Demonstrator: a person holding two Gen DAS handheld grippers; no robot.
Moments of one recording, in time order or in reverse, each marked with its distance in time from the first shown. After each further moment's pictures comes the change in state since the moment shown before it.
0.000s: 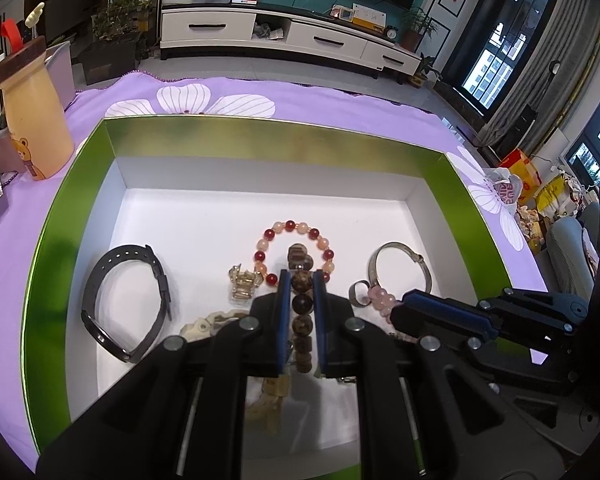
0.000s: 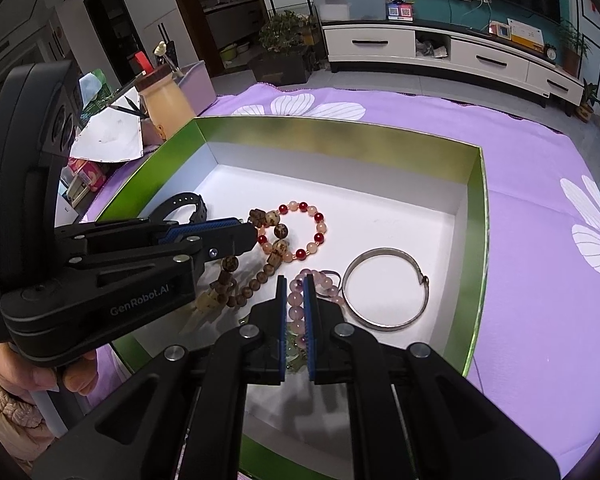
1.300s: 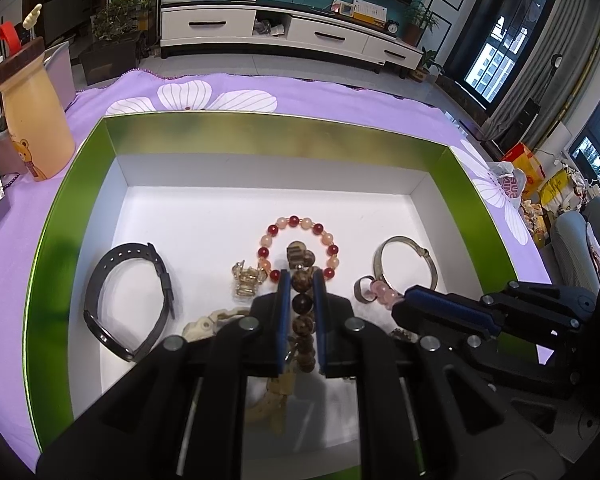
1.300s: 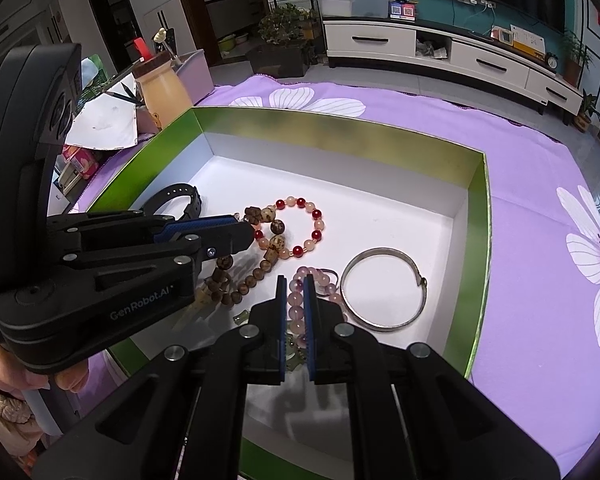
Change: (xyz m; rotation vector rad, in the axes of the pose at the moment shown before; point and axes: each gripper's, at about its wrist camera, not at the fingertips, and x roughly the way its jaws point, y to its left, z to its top) left arm 0.002 0.002 -0.001 0.012 0.013 0.012; right arm 0.003 0.004 0.003 -0.035 0.027 -0.039
